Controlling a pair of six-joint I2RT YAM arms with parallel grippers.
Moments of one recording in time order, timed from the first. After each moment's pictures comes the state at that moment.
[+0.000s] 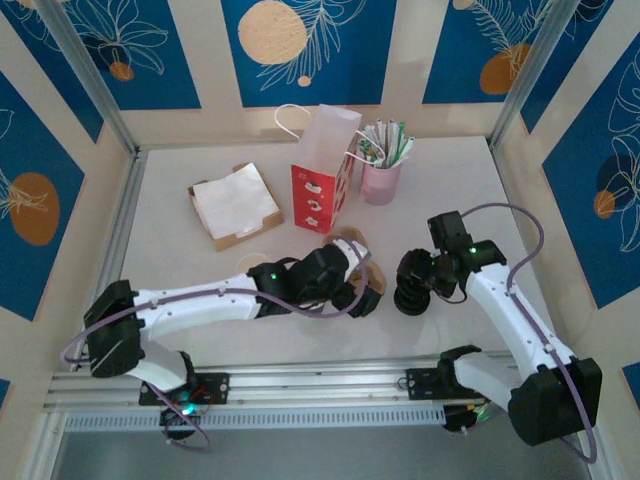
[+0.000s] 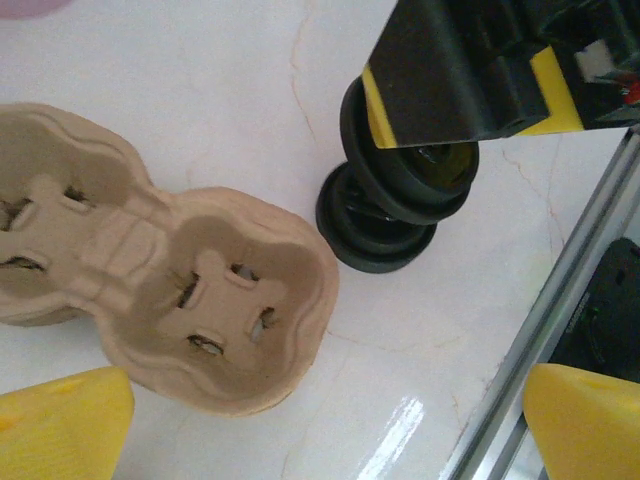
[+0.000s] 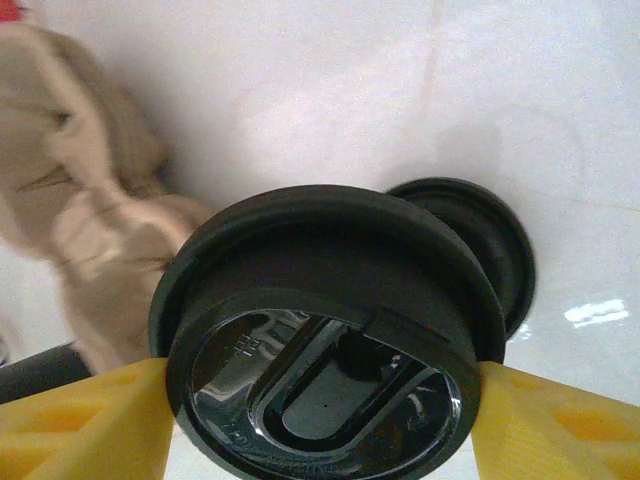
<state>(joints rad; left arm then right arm) -1.18 1.42 1.07 -0.30 -0.12 -0.40 0.27 1.03 0.91 -1.04 -0.12 0.68</state>
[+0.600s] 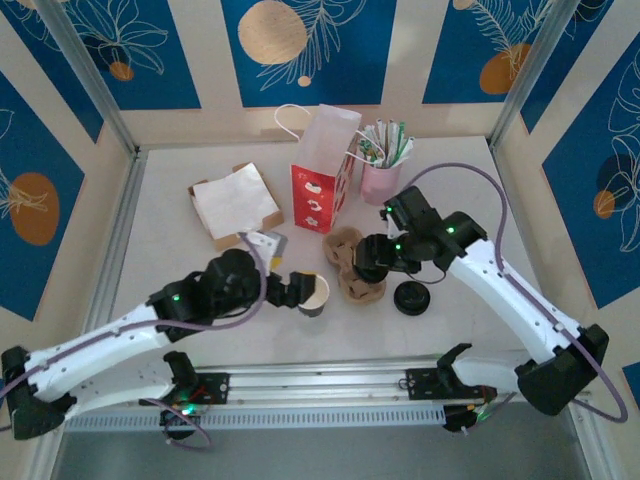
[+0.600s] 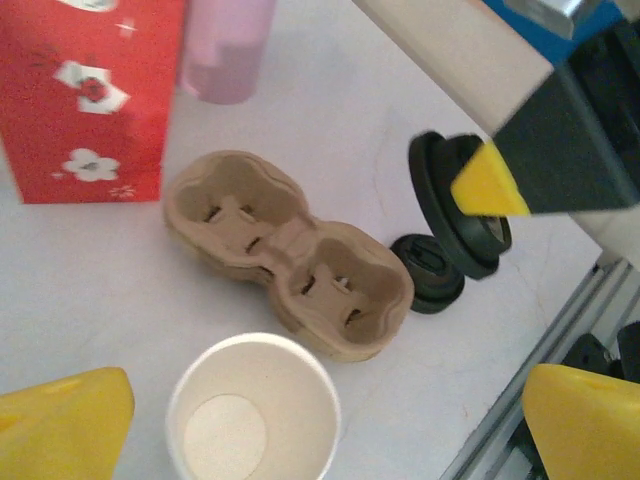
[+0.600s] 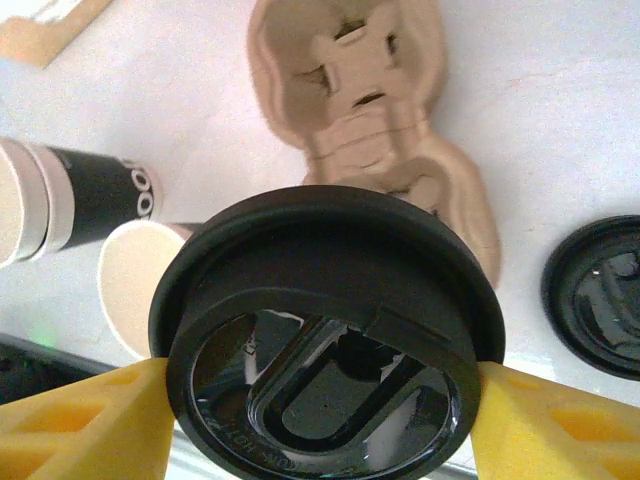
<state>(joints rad) -0.98 0.83 0.78 -0.39 -0.12 -0.51 0.63 1.23 1.25 -1.13 -0.16 0.60</state>
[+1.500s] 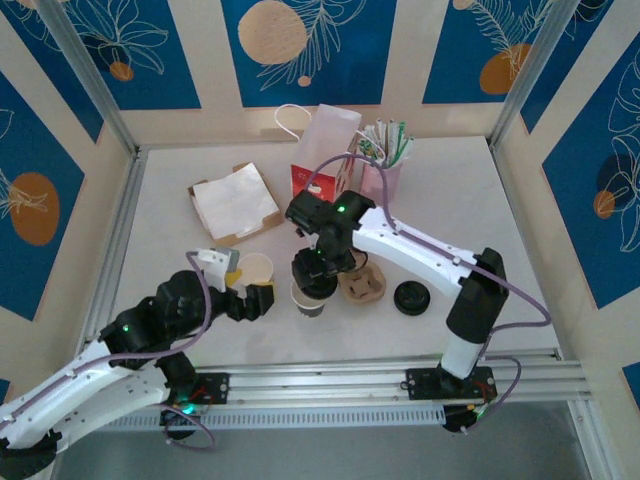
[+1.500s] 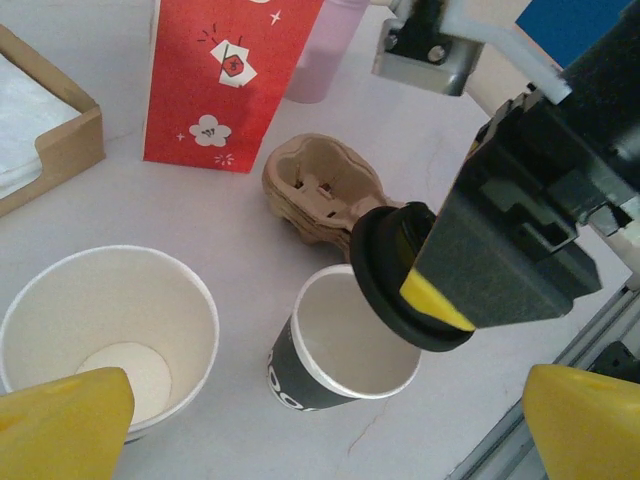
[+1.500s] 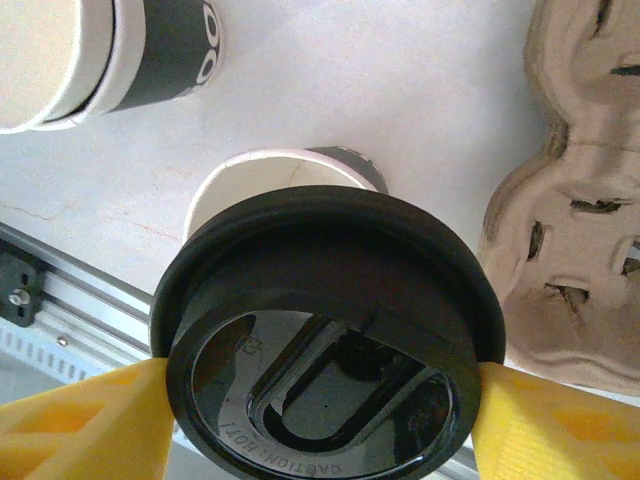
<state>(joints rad) -0.91 0.54 0.67 -0.58 -0.13 -0.51 0.94 1.76 1.69 -1.34 -0.09 0.51</state>
